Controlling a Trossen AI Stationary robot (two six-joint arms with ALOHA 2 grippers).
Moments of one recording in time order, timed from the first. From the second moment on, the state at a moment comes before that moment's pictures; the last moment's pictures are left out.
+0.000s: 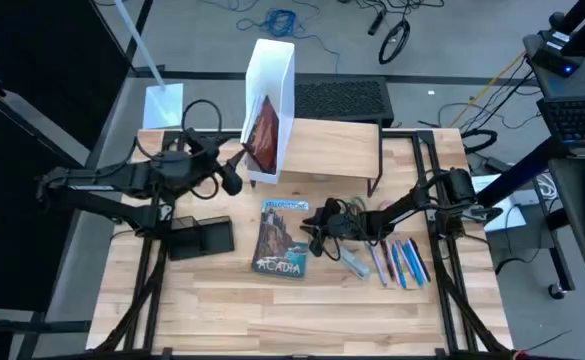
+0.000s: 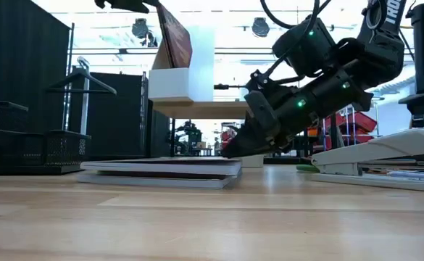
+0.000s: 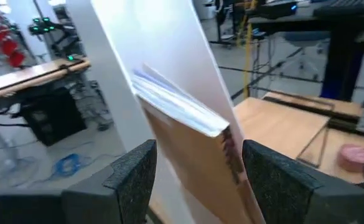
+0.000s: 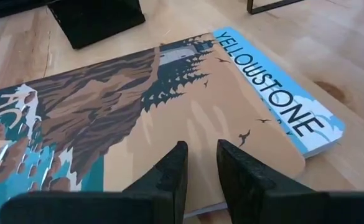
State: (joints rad) left arm 0.01 0.96 0.97 -0.23 -0.76 0.01; right arm 0.10 1.89 0.66 0.70 0.34 0.38
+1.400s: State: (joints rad) left arm 0.05 1.14 0.96 -0.04 -0.81 0.06; right arm 0.11 1.88 0.66 0.70 0.34 0.37
